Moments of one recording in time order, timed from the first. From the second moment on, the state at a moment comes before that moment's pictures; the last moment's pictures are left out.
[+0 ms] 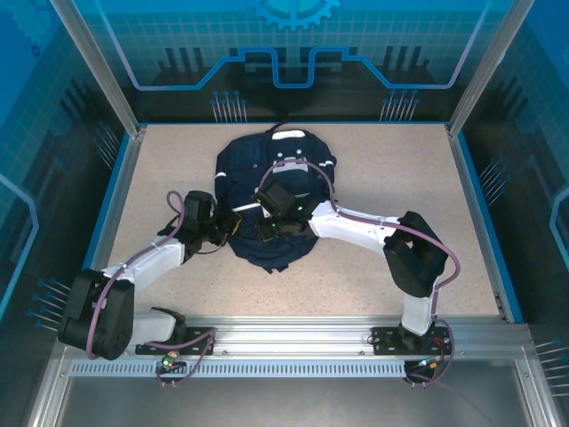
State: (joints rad) left arm -0.24 1.28 0.59 -0.06 0.26 -1.32; right arm 0.90 1.86 1.39 -0.50 -0.01 0.48
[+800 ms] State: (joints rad) left arm -0.17 1.22 0.64 -0.20 0.27 -1.08; right arm 0.68 1.58 1.20 -0.61 0.11 0.25
